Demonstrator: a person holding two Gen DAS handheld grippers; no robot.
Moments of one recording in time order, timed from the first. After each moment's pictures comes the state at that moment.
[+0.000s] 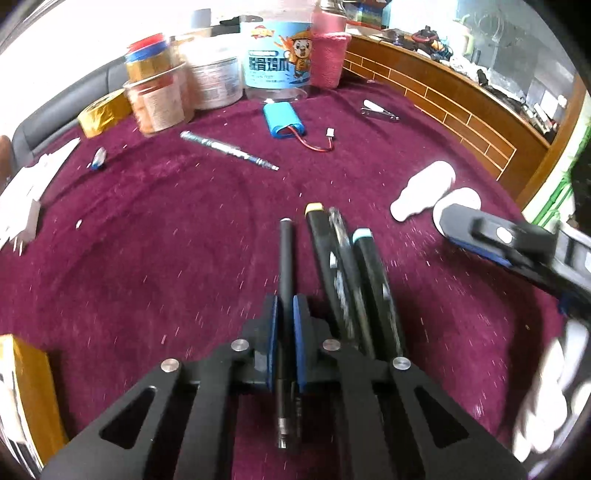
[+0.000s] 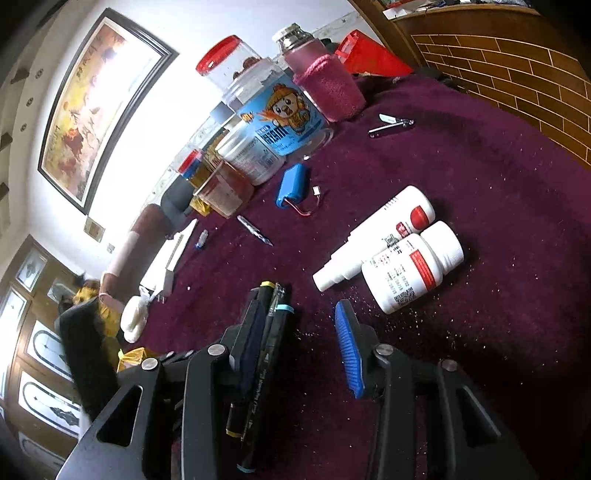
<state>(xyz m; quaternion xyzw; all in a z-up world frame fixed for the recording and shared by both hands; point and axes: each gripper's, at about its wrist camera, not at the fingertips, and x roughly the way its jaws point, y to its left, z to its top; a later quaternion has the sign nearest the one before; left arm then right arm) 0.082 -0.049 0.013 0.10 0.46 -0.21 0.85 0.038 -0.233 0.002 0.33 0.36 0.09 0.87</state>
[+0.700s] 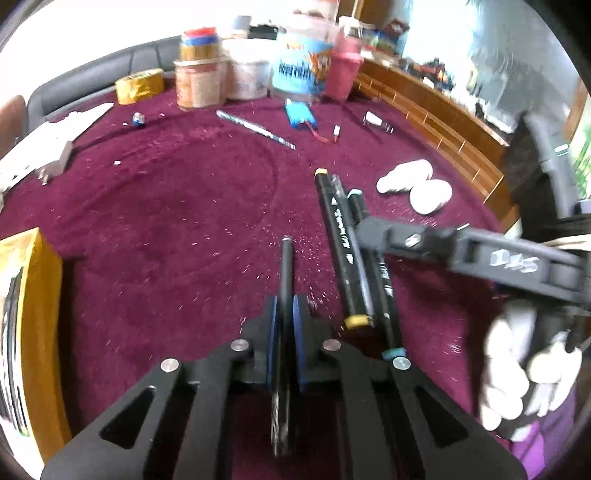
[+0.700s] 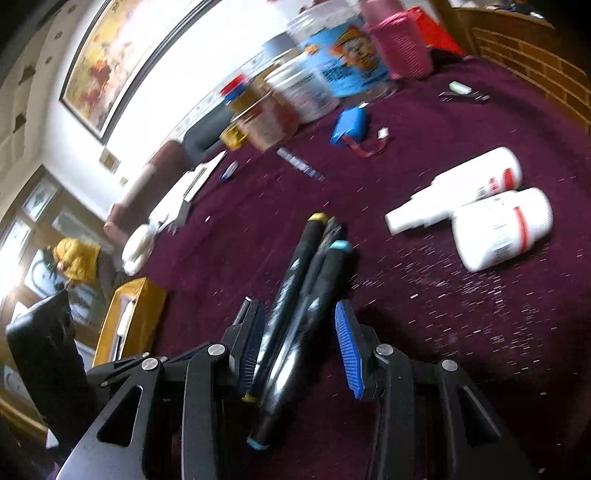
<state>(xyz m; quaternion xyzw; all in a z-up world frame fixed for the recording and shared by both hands) 0.023 0.003 0.020 0.02 0.45 -0.21 0.87 0.044 -0.176 -0.008 0.24 0.42 0.18 0.85</state>
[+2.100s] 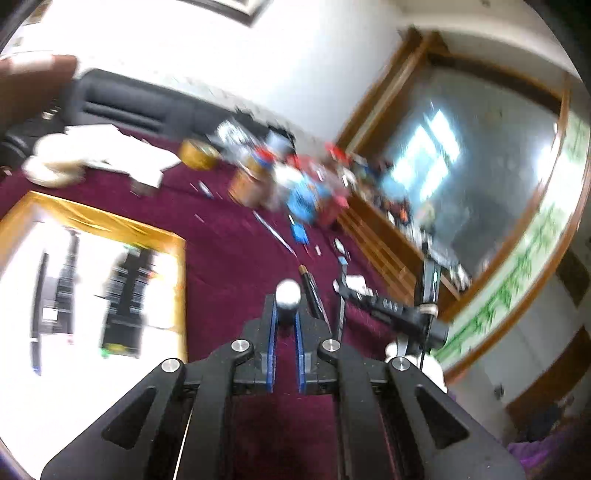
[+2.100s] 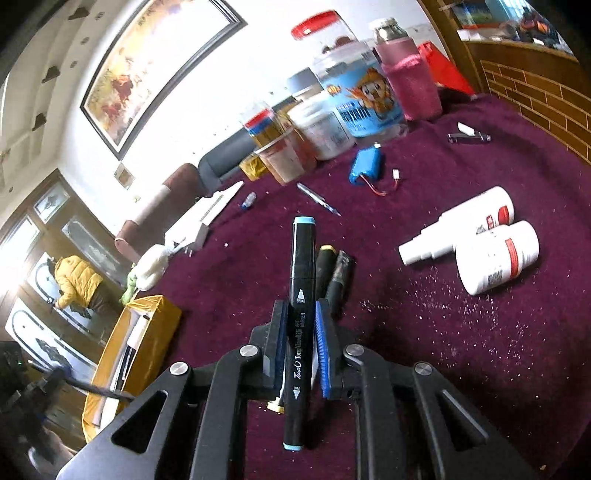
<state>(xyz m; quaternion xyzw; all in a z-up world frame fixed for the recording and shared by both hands) -0.086 0.176 0.101 -0.20 0.29 -0.24 0.90 0.020 -0.173 0.016 0.23 0.34 0.17 0.90</state>
